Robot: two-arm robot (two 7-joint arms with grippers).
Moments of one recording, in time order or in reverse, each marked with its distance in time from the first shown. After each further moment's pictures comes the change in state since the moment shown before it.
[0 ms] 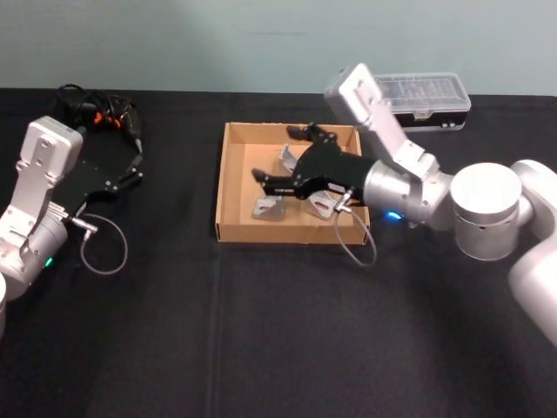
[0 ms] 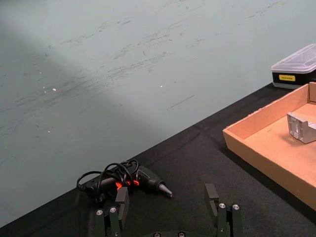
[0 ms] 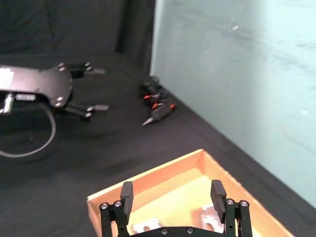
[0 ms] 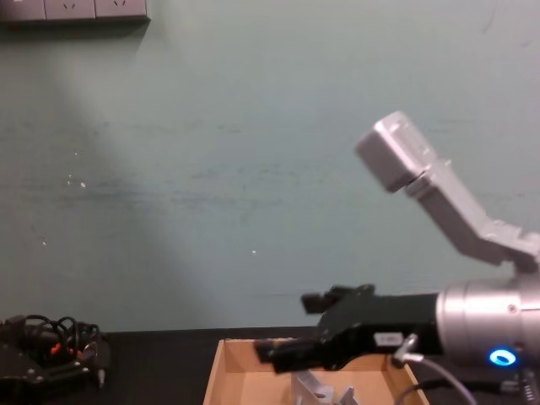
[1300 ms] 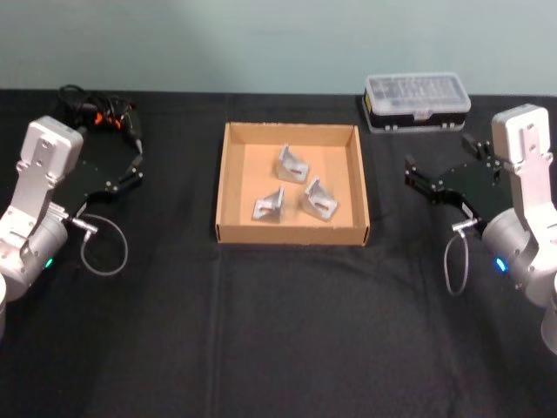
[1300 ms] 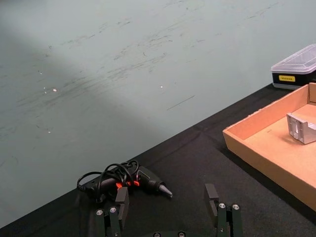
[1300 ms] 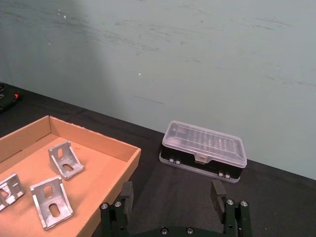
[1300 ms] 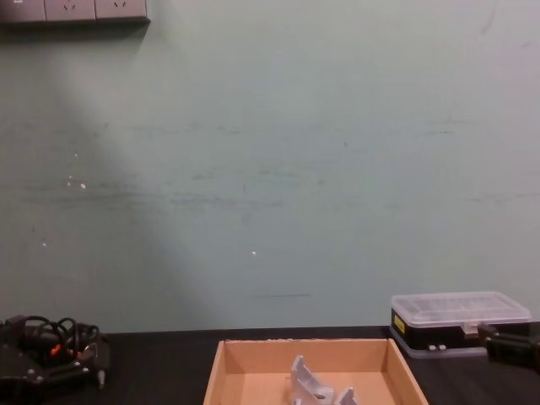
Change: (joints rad) left arm 0.000 0.000 0.000 0.000 0.000 0.000 0.000; right arm -0.425 0.032 0.369 -0.262 -0.057 -0.025 -0.423
